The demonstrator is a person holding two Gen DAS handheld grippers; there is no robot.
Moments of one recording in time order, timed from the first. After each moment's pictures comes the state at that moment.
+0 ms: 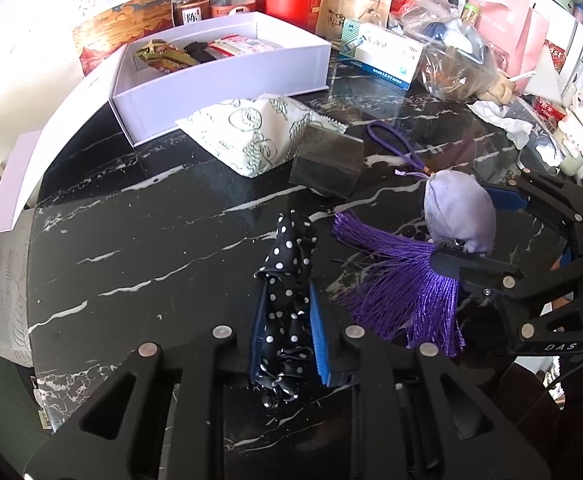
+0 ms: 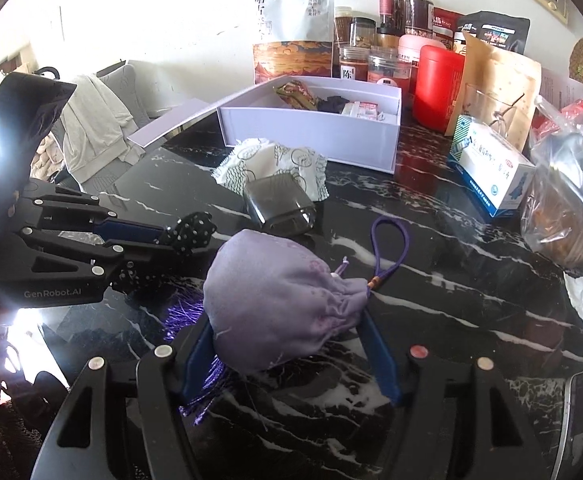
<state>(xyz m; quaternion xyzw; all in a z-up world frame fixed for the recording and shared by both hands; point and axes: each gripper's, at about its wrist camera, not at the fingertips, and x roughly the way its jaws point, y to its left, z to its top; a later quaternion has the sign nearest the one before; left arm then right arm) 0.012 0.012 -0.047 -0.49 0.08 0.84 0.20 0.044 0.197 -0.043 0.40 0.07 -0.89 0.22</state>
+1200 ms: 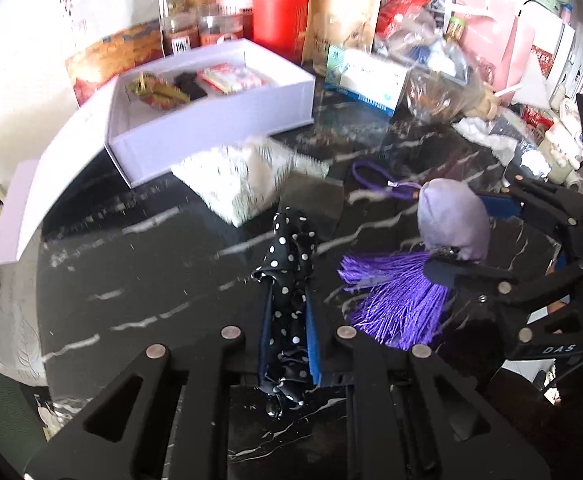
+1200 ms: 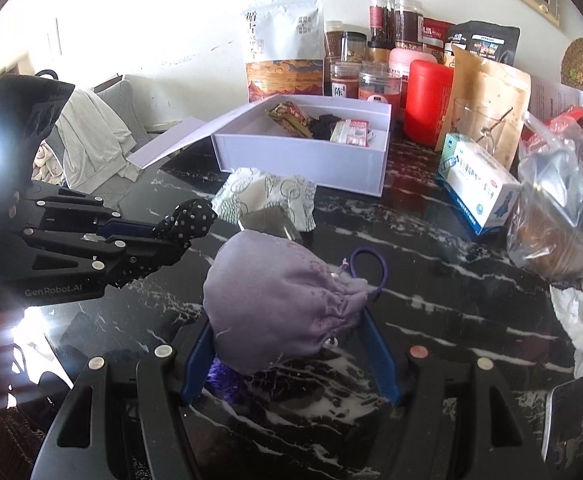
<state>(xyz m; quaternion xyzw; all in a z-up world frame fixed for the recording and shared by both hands) 0.003 0.021 -0.014 -0.46 0.09 0.85 0.22 0.036 0.207 -0.014 0.39 0.05 -0.90 0.22</state>
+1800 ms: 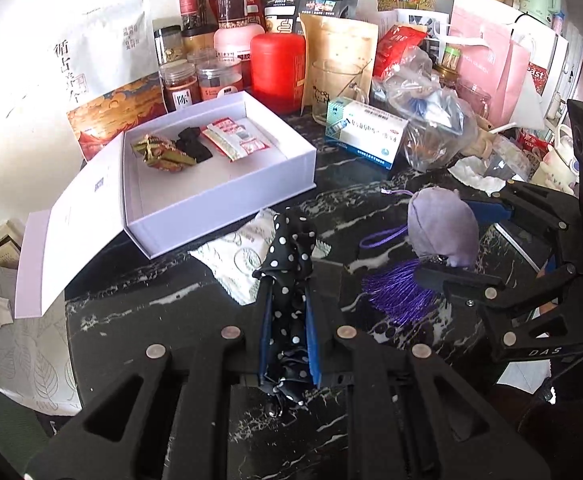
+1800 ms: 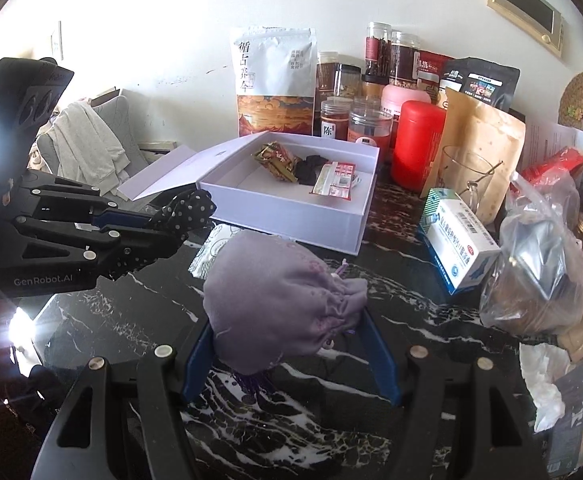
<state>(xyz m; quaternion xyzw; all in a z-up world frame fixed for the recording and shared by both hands) -0.029 0.030 0.045 -0.43 0.09 0.87 0.23 0.005 0.213 0.029 0.35 0.07 -0.91 0.21</state>
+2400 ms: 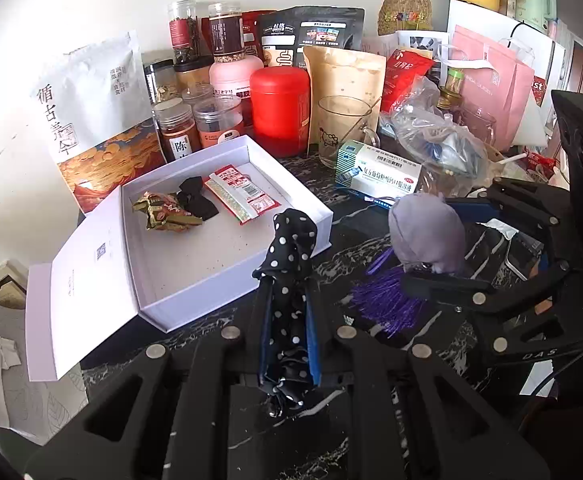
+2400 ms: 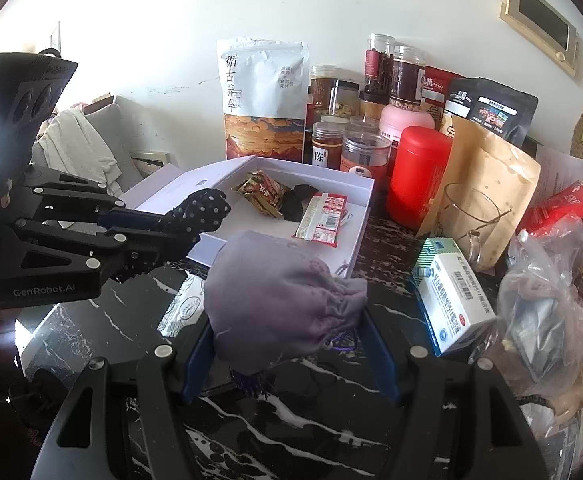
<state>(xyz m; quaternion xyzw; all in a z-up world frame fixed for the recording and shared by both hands) -0.095 0.040 0.075 -0.39 0.11 0.88 0.24 -0.059 0.208 0.051 0.35 0.08 -0.91 0.21</state>
